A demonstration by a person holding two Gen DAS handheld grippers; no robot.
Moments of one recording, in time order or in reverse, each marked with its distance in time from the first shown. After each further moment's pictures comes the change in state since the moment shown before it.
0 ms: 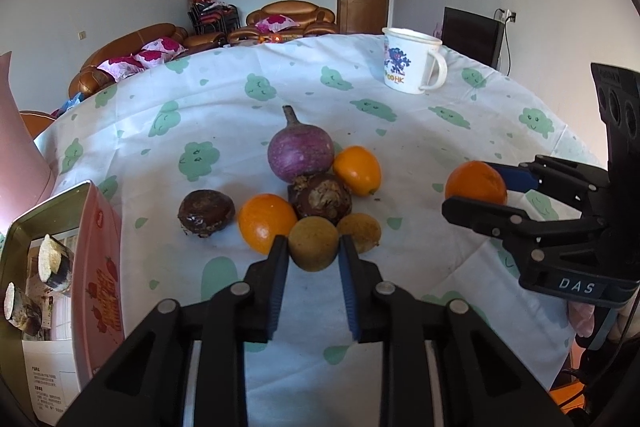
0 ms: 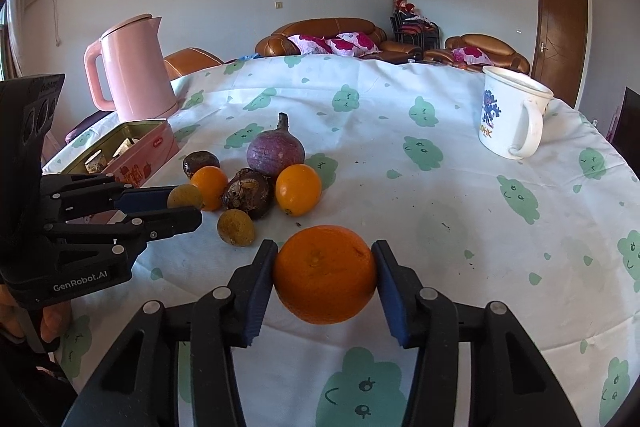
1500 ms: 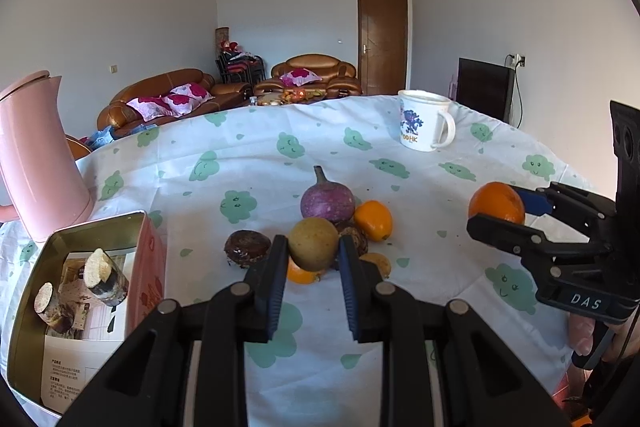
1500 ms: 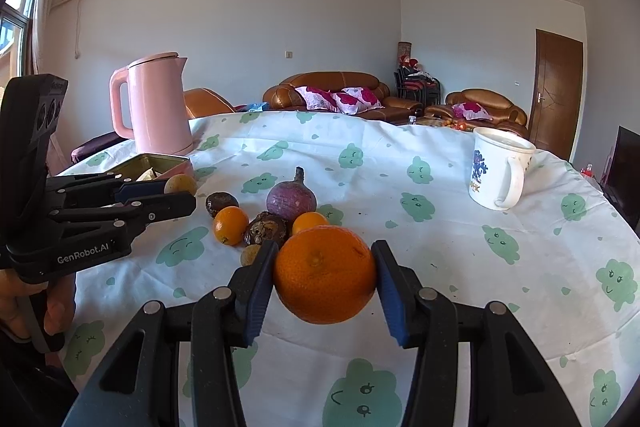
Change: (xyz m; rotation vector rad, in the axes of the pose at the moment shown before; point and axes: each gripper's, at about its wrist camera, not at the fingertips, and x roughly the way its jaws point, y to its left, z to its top) left arm -0.041 0.006 -0.007 -0.034 -0.216 0.081; right arm -0.036 0.012 -0.008 -0.062 -0.209 -0.011
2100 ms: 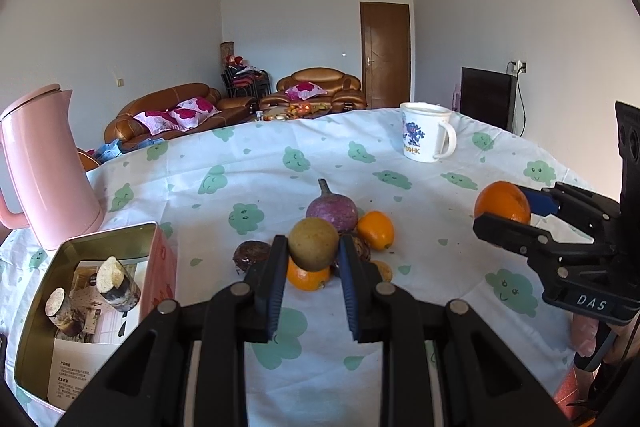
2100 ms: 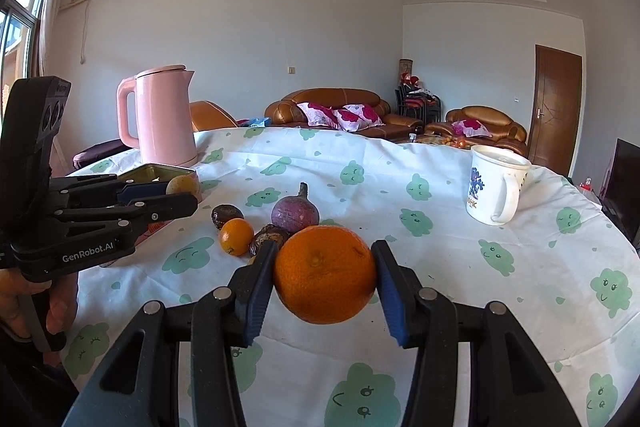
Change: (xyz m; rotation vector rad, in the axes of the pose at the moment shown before) left arm -0.012 -0.002 -0.001 0.015 -0.055 0.028; right arm -0.012 0.004 -0.003 -0.019 -0.067 0.000
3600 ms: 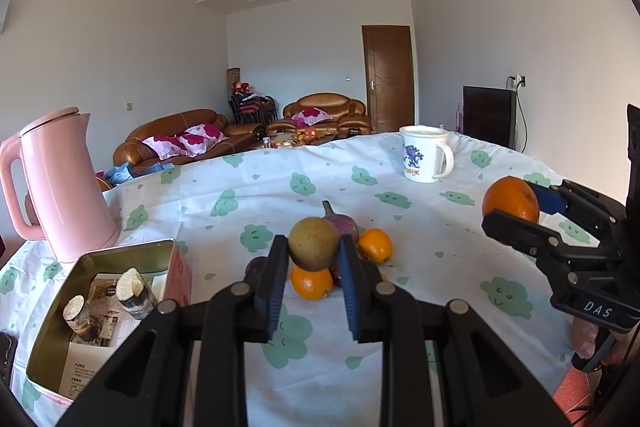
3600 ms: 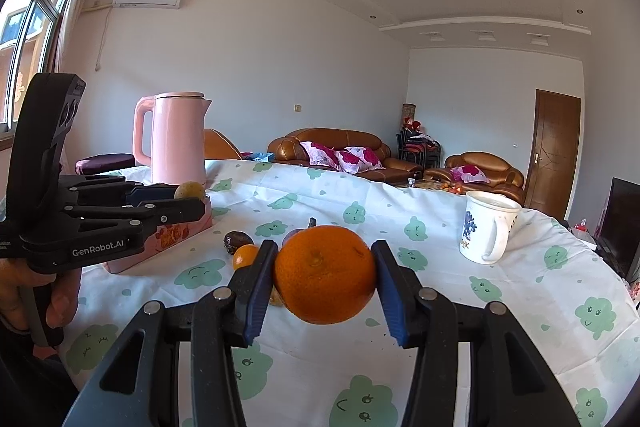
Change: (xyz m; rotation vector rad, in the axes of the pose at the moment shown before) left arm -0.022 -0.003 -0.002 0.012 -0.089 0.029; right arm -0.027 0.016 -0.006 -0.074 -0.158 -0.013
